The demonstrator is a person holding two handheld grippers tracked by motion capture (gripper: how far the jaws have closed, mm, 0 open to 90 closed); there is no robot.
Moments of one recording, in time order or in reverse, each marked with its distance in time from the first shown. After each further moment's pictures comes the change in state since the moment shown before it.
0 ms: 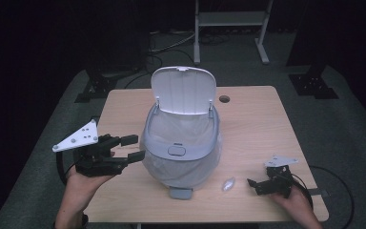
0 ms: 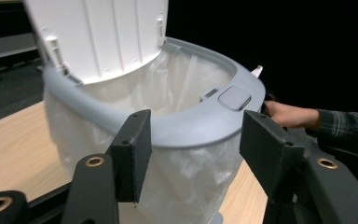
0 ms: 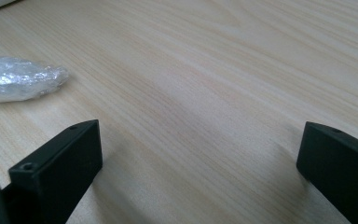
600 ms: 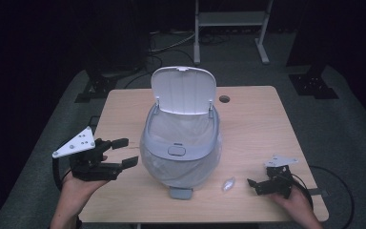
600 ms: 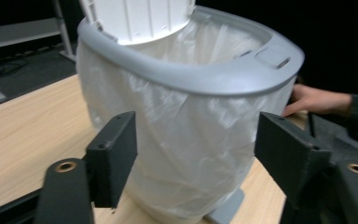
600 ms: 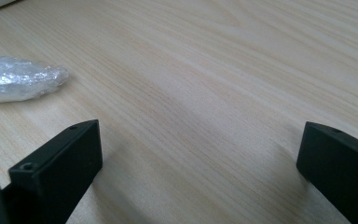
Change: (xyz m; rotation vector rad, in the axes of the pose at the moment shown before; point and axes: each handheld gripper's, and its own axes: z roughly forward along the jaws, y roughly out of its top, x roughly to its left) left arm 0.010 -0.027 -0.005 0.047 0.093 -0.001; right arm 0.000 0.000 0.000 0.000 0.000 -0.001
